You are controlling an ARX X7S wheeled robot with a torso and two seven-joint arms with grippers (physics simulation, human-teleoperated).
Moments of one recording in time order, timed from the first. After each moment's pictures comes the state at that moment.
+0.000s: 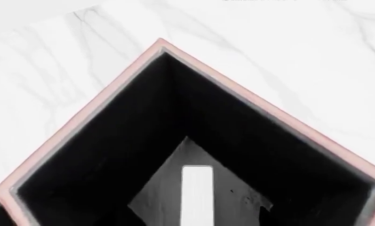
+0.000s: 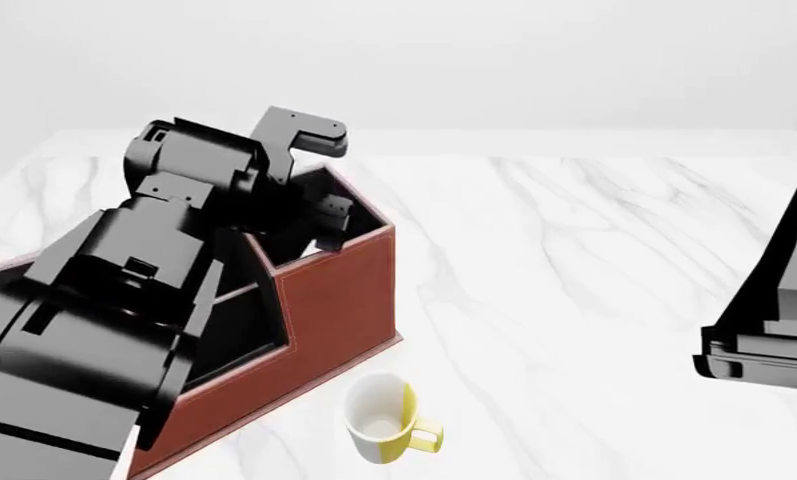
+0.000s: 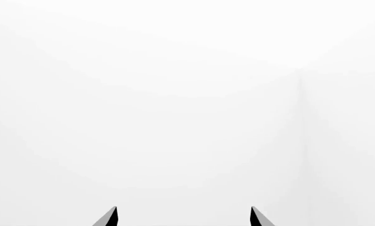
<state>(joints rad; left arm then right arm) -1.57 0.00 0.59 -1.31 -0.33 -0.97 0.25 0.10 1.49 -0.49 -0.92 0.53 -0.27 1.33</state>
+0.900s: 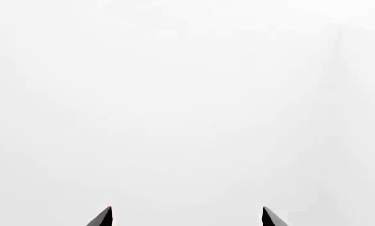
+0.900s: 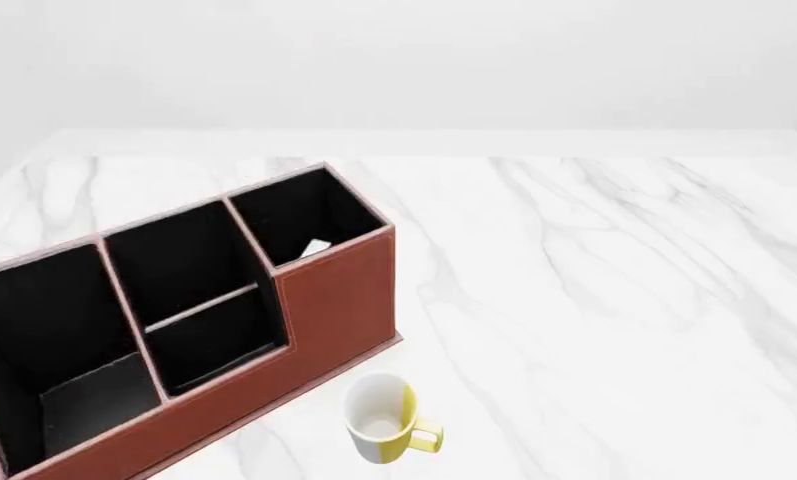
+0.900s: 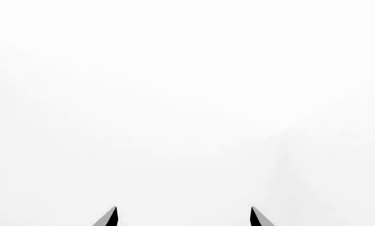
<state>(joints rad) -1.44 -0.52 -0.35 0.24 -1.18 -1.48 -0.35 0.47 1.55 -0.07 -1.02 1.01 0.08 1.17</state>
